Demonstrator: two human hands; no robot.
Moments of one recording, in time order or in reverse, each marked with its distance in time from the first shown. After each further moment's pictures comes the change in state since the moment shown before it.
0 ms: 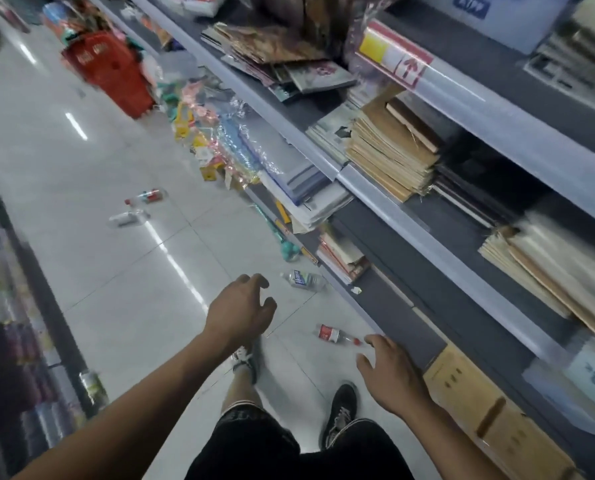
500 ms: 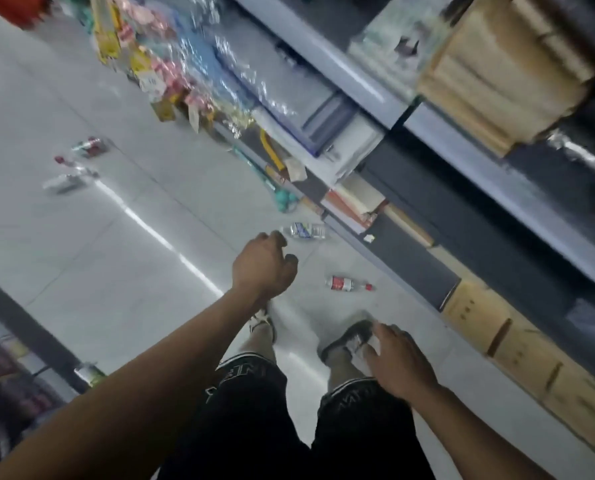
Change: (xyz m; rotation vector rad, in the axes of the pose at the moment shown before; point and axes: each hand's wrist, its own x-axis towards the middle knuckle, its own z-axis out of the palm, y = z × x) left_hand 0.178 -0.107 0.023 -0.121 -0.227 0.056; right_hand 0.091 -0.107 0.102 -0.065 -0.148 0.315
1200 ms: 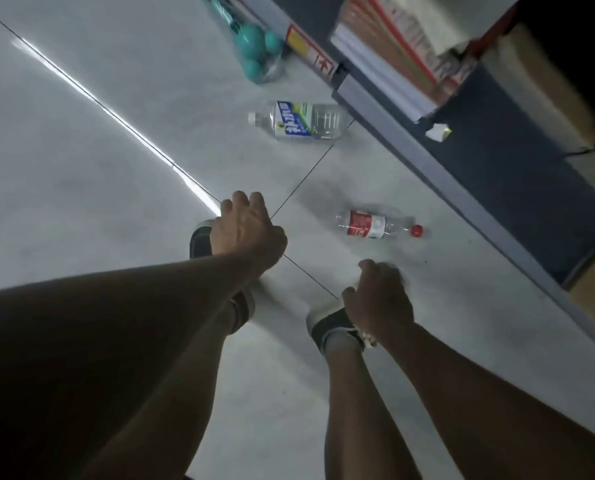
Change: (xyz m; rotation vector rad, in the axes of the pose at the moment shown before) left_hand 0.222 -0.166 0.413 0.302 -0.124 -0.218; right_hand 0.385 0.093 0.276 0.014 -0.089 0.101
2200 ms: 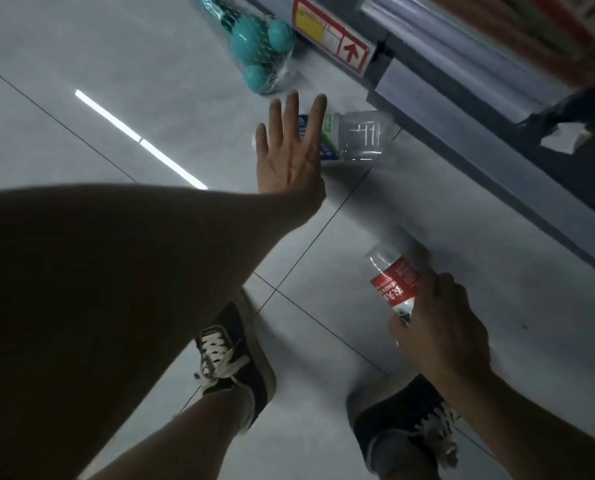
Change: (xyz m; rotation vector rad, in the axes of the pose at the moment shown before) left_hand 0.243 0.038 0.085 0.195 0.316 0.282; right_hand 0.164 0.022 0.062 -0.162 0.196 -0.109
